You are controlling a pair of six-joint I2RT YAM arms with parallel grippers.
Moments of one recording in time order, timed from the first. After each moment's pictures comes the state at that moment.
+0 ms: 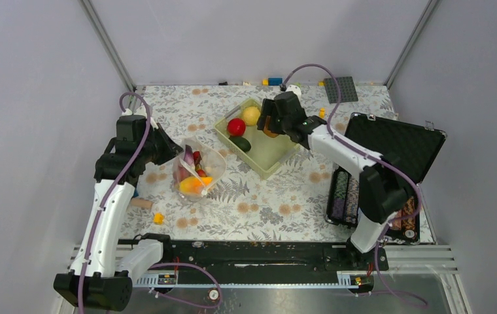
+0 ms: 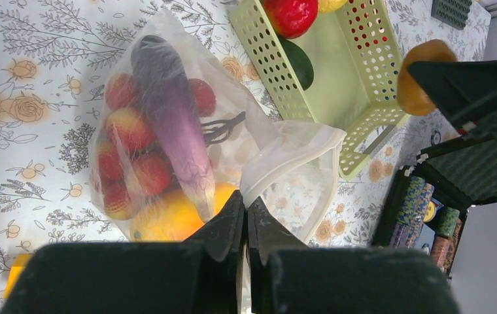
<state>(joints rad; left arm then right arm) -0.09 0.97 1.15 -0.85 0.17 -0.57 0.59 1.79 1.41 -0.29 0.20 0.58</state>
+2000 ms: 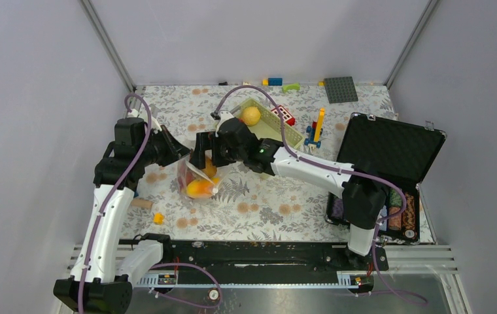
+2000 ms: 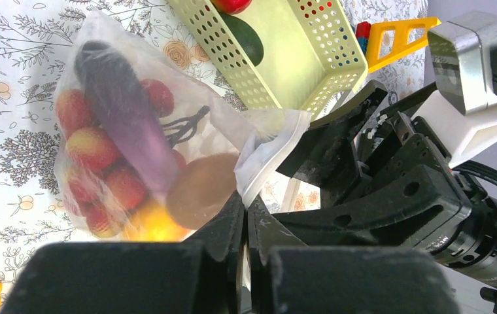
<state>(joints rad) -0.09 0.94 1.12 -0.81 0.35 -0.55 1.00 1.84 1.52 -0.18 -0.09 0.71</state>
